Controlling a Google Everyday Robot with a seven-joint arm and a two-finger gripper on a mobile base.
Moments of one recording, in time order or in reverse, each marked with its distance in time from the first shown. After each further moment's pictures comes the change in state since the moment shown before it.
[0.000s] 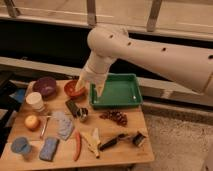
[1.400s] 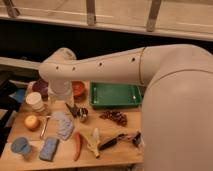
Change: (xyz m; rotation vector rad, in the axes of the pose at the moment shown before) arm 0.021 0.092 0.124 0.113 -0.061 -0.164
